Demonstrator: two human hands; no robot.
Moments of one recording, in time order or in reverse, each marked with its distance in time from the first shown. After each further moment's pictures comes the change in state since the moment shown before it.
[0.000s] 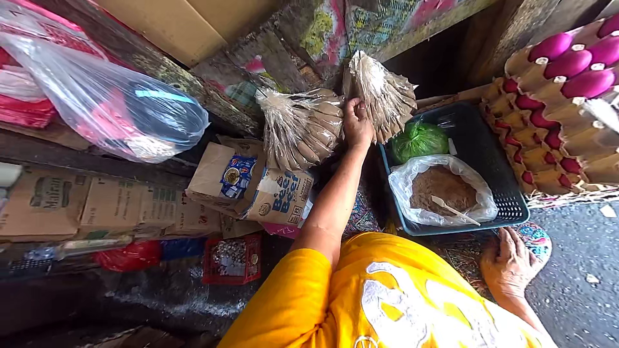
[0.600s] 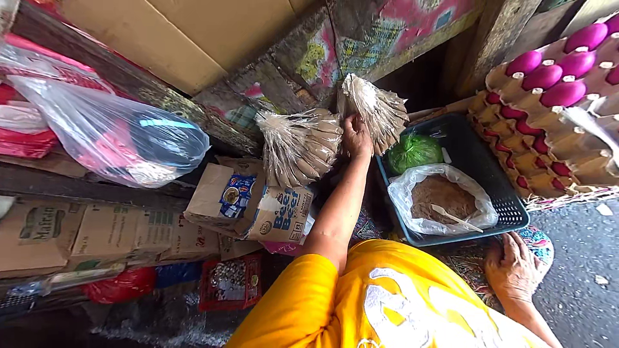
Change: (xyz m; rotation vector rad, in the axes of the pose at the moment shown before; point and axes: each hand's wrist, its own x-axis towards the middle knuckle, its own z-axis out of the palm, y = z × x) left_hand 0.005 -0.009 0.020 -0.077 0.071 -0.015; right_hand 0.003 -0.004 0.006 0.002 0.047 0.032
